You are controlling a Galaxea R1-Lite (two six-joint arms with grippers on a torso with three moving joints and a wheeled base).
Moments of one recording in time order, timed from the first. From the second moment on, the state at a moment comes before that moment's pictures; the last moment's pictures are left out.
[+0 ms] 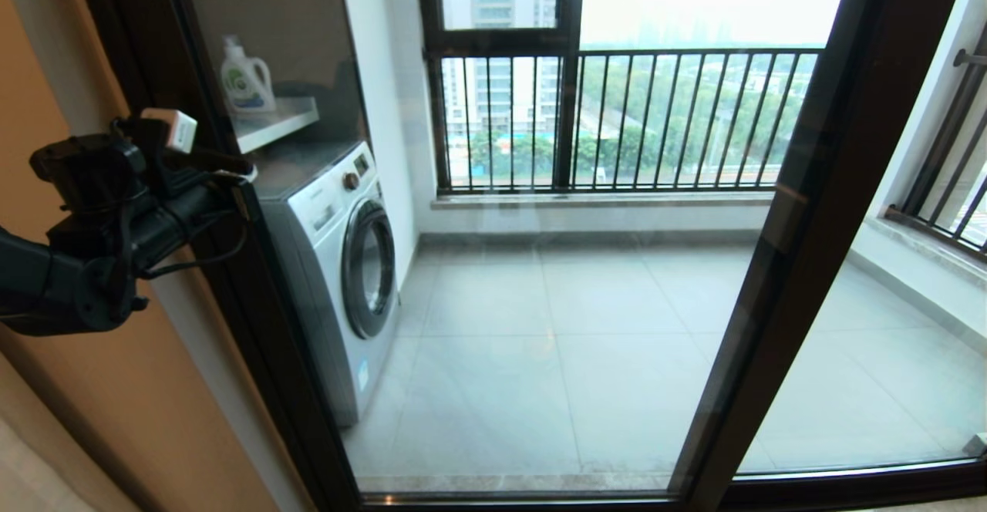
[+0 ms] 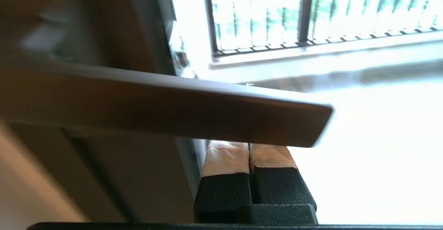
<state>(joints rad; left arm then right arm) 0.12 1.94 -1.09 -0.96 -0.22 0.06 0.00 0.00 0.00 -0.02 0.03 -0.06</state>
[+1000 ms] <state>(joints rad) 0.09 1.77 -0.84 -0.96 -0.21 0.05 0.00 0.00 0.00 -0.02 0.03 -0.06</state>
